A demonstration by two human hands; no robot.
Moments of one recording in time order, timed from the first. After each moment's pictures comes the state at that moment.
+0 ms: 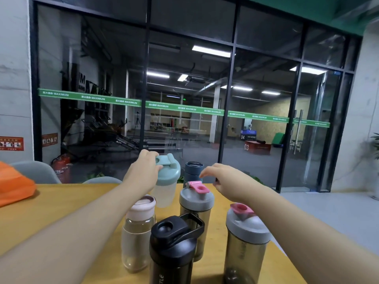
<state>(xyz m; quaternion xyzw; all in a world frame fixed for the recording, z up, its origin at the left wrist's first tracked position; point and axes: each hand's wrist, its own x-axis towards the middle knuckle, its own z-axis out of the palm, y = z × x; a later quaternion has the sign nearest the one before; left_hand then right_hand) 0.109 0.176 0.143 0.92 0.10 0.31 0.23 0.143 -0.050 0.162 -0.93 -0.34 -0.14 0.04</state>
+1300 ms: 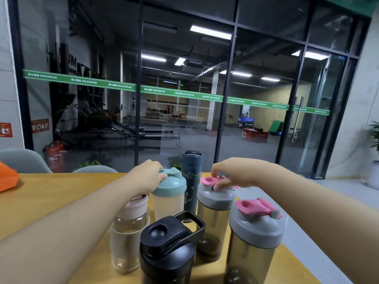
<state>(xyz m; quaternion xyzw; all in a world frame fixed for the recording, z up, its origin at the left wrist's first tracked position) 0.149 0.177 0.119 0.98 0.06 0.12 0.13 0.187 -0.056 0.172 -0.94 -0.31 0.00 -0.10</state>
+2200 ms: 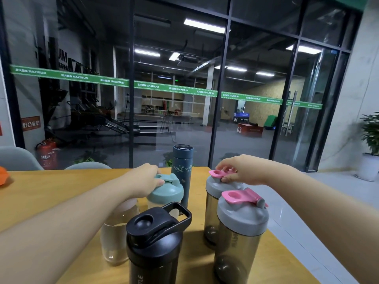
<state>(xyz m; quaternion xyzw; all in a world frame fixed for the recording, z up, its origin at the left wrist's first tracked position) 0.127 0.148 0.117 0.99 0.04 0.07 0.13 0.174 -0.100 0.165 -0.96 -0.27 -0.01 0.02</state>
